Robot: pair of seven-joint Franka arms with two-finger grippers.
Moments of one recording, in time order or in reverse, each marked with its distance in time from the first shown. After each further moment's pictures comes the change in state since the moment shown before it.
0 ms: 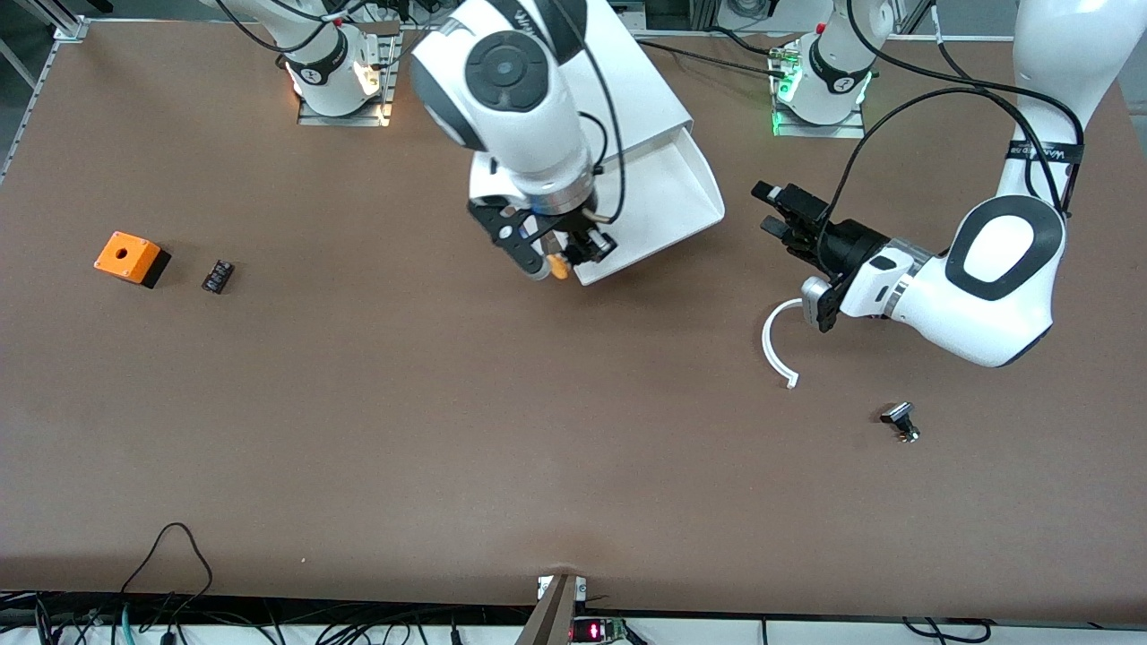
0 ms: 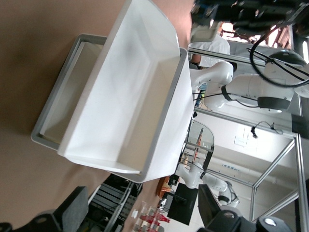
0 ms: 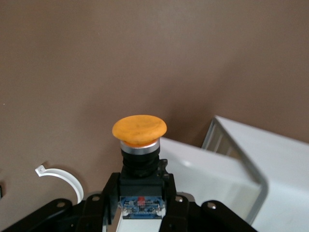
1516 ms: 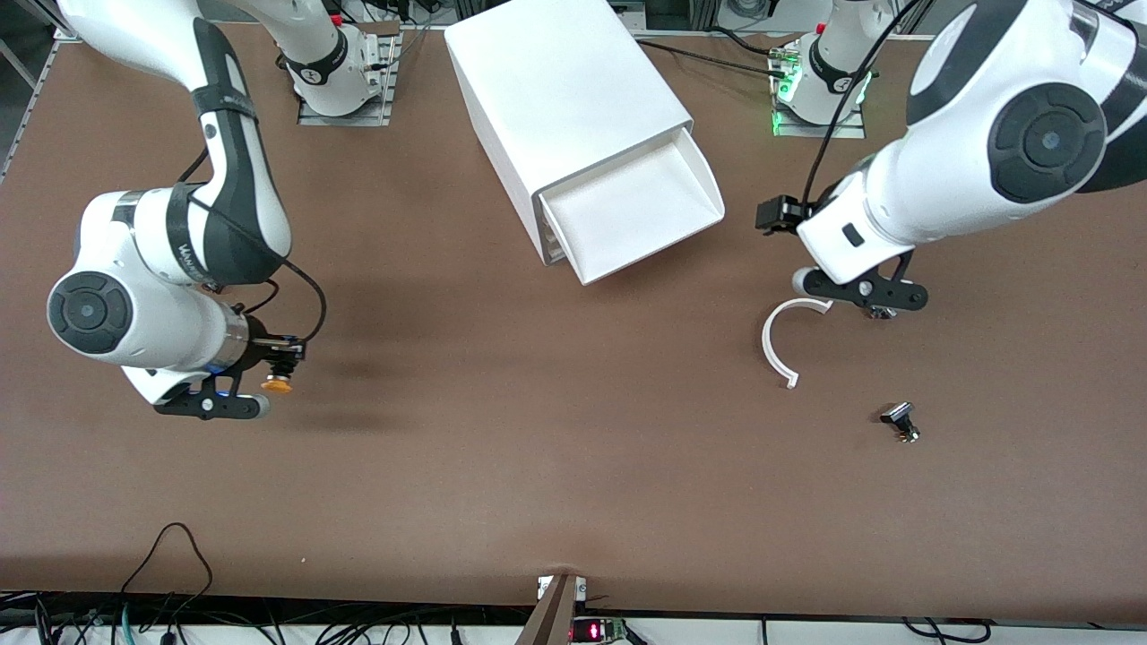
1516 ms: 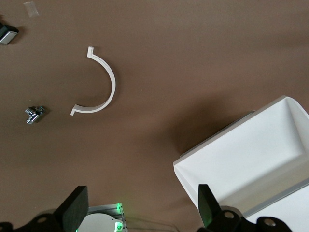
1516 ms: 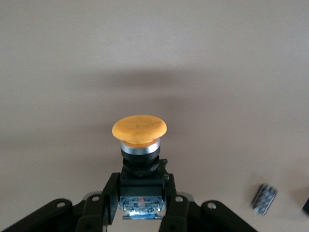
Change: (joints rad) left arm -0.290 -0.012 0.016 0.507 0.774 0.006 -0.681; right arm -0.271 -0.099 -0.419 -0.452 0.012 0.112 -1.422
